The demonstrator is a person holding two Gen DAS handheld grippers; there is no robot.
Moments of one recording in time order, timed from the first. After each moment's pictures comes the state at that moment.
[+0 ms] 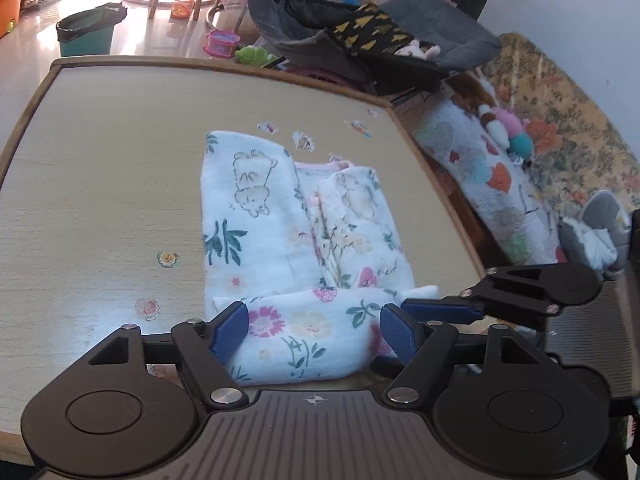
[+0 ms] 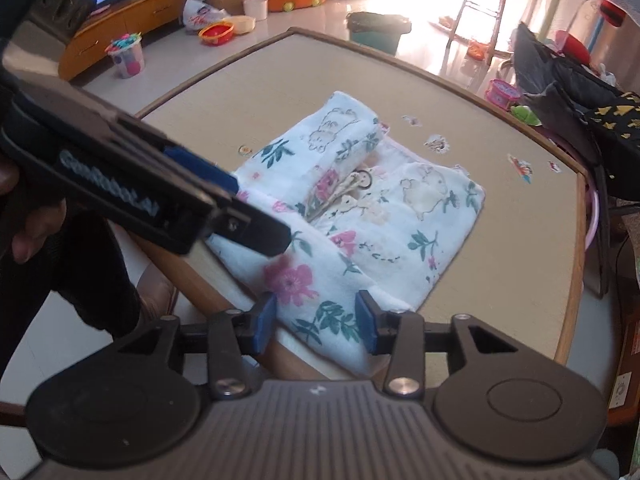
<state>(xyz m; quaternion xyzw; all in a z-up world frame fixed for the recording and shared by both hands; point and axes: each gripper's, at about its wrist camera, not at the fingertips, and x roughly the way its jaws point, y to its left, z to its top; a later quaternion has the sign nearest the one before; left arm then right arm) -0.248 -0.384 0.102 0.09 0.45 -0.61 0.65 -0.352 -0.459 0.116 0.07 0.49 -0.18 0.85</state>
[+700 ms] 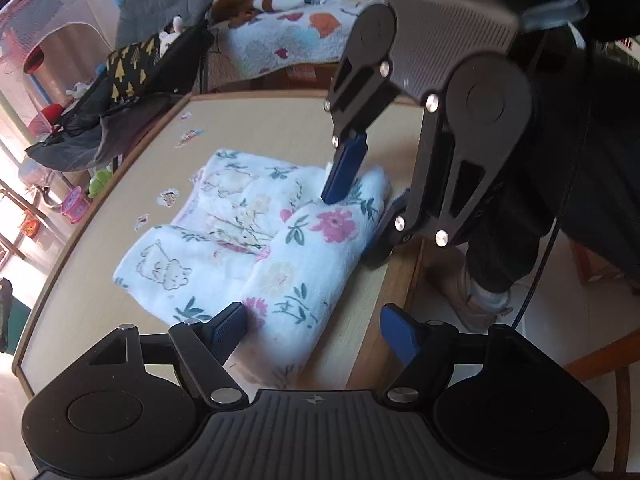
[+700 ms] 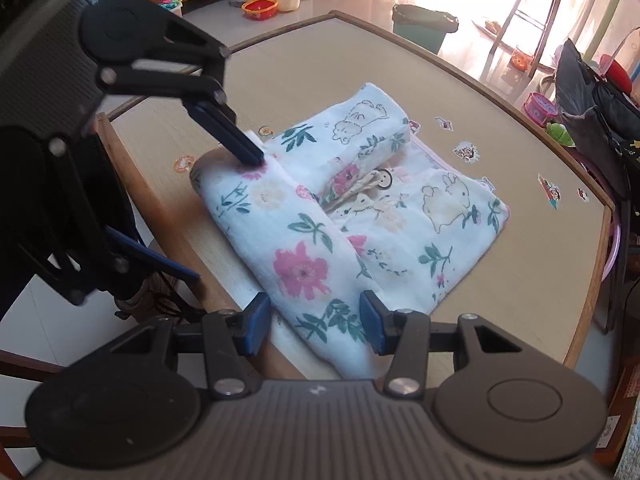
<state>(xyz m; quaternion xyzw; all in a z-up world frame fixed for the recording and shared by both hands) -0.306 -0.394 0.105 0.45 0.15 -0.75 0.46 -0.347 -0.470 0.117 0.05 0.51 -0.12 0.85</state>
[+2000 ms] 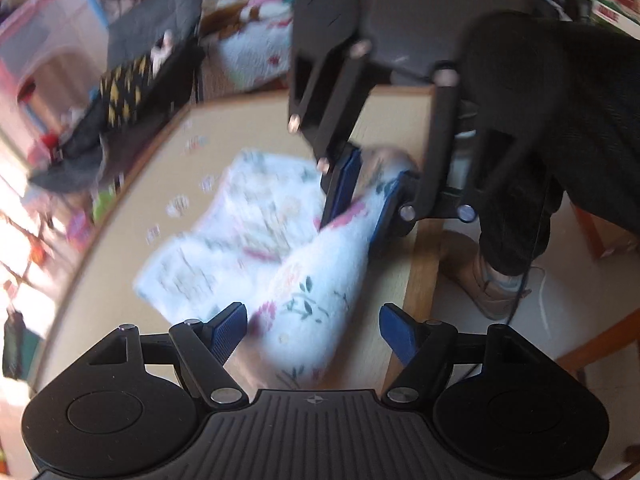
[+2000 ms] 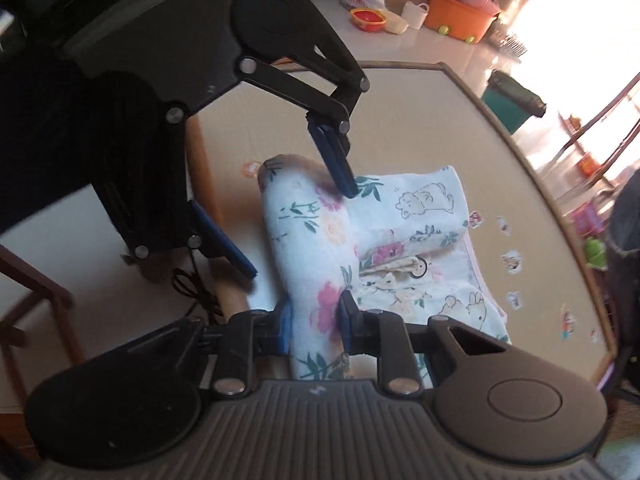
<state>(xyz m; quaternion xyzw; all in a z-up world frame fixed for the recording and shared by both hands) -0.301 -0.389 0.097 0.47 0.07 -0.76 0.44 -0.312 -0.453 0.147 -0.08 0.52 0.03 0.85</state>
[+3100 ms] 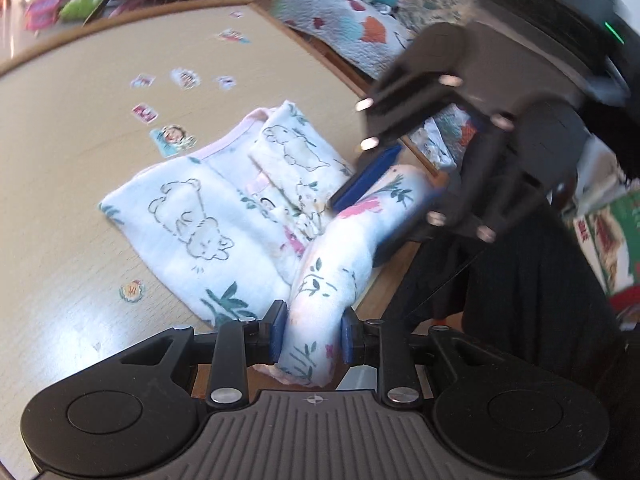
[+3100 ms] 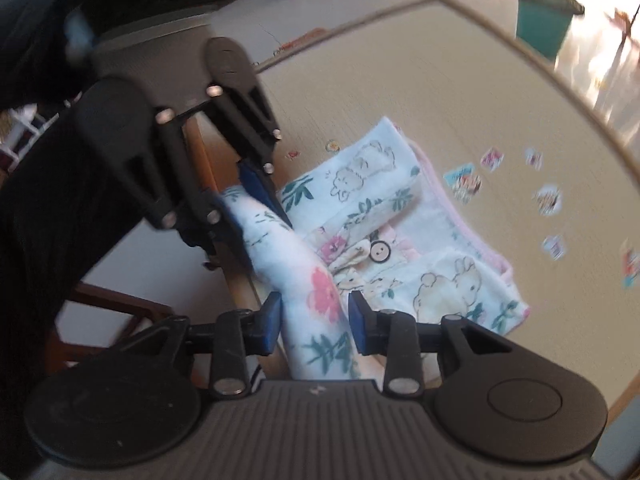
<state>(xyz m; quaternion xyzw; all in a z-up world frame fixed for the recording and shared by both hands) -0.211 -0.406 0.104 0.25 0.47 -0.75 0.40 -0.318 -0.513 0.156 0.04 0.55 0.08 0.83</state>
